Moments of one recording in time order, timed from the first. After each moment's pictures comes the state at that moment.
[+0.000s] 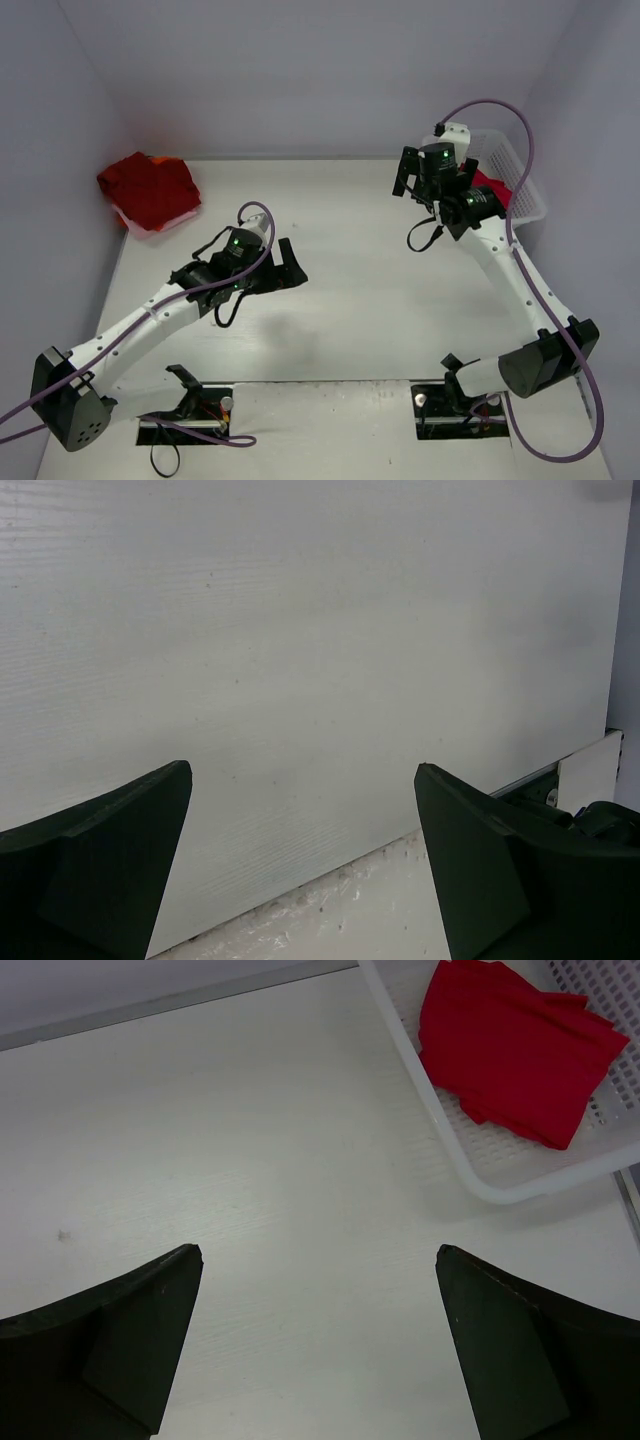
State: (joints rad) left arm -0.67 1.11 0.90 -0.51 0.05 -0.78; right arm 0.37 1.39 1.47 -0.68 0.46 0.37
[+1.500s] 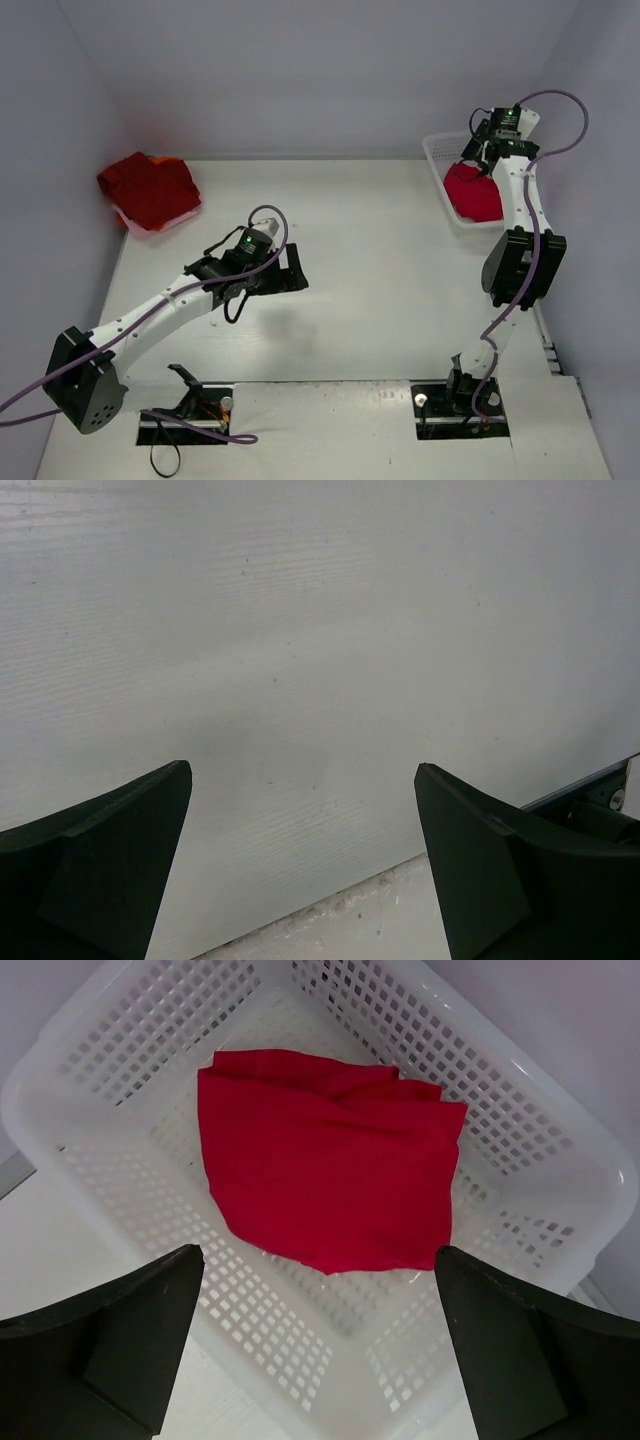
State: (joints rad) left arm -0.66 1.21 0.90 -0.51 0.05 -0.72; right arm -0.14 1.99 1.91 -0.64 0.34 0.37
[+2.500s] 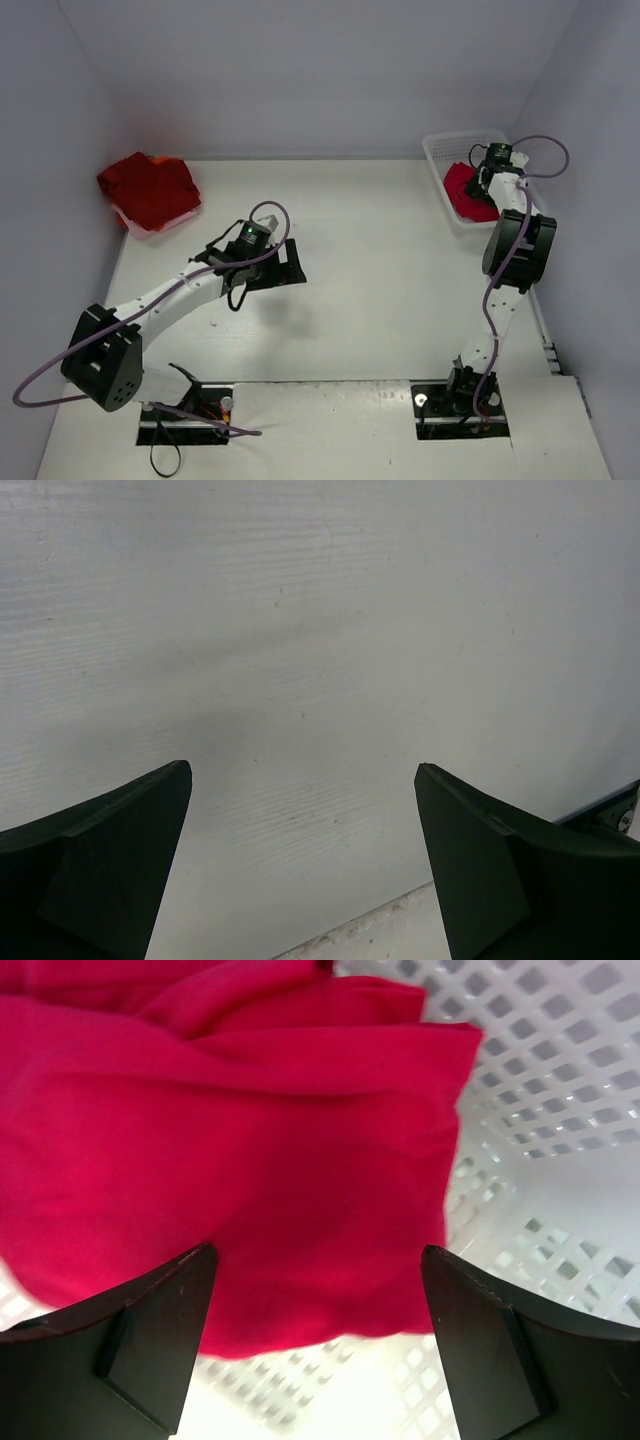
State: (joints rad) left arm -0.57 1.35 0.90 -0.43 0.13 -0.68; right arm -0.23 2.24 1.84 -0.53 0.33 0.37
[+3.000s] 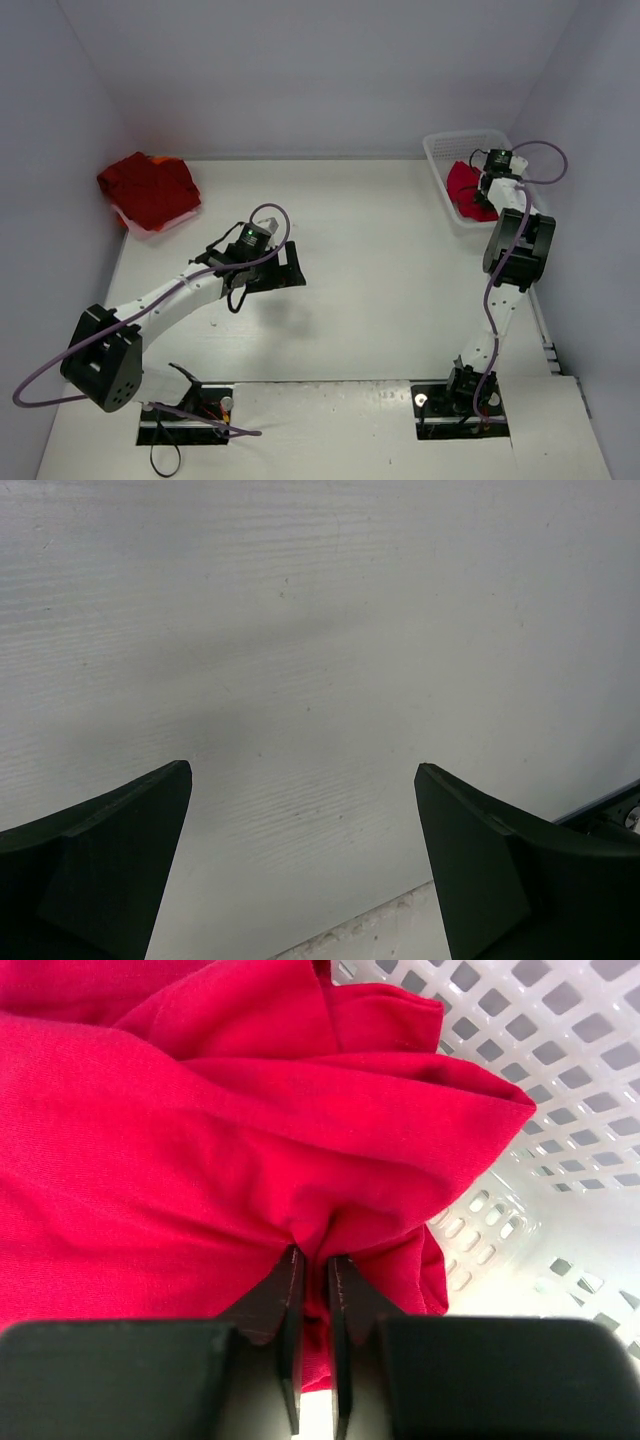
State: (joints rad) left arm -0.57 1.35 0.89 -0.43 0.14 -0.68; right arm -0.26 2.27 1.78 -0.41 0.32 0.37
